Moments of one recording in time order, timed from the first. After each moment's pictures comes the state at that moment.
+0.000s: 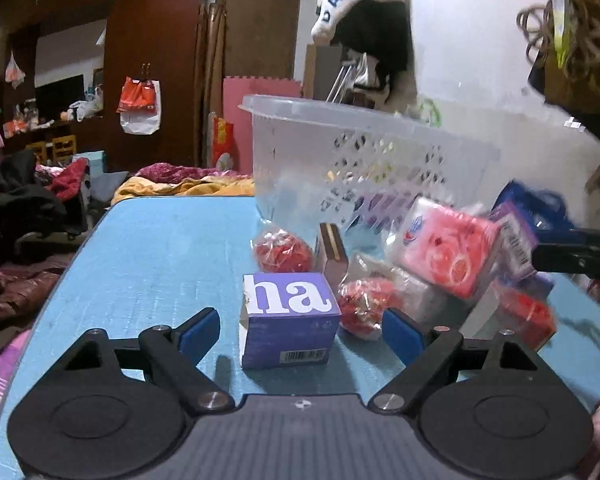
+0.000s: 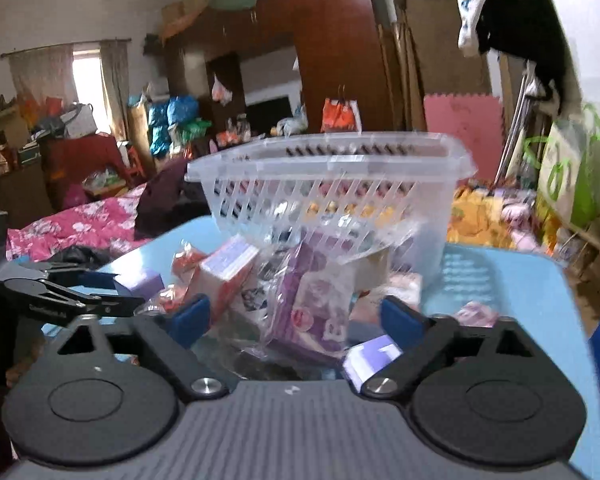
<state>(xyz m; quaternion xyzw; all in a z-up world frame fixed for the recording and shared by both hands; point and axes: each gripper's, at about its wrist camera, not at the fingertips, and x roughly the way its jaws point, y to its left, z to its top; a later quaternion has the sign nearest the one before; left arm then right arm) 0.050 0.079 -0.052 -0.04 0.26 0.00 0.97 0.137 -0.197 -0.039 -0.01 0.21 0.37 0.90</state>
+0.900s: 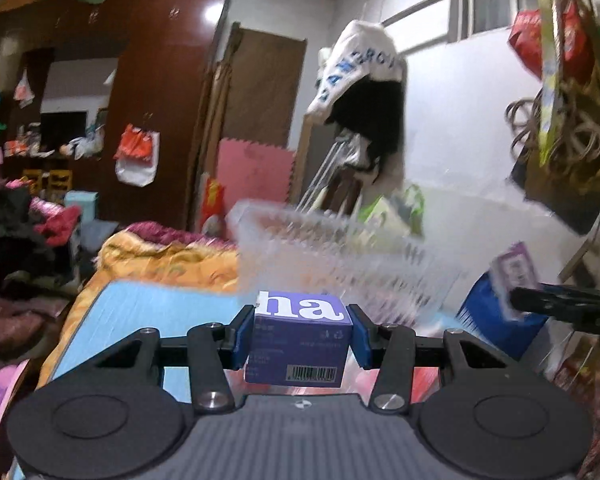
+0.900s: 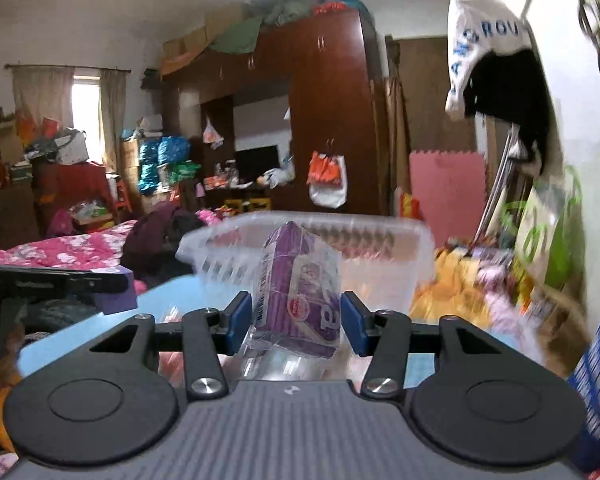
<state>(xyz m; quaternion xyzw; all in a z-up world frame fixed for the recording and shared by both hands) 0.048 0.082 0.021 -0.09 0.15 -0.03 0.98 0.125 -0.212 0.021 -0.02 0.11 0.34 0.93</state>
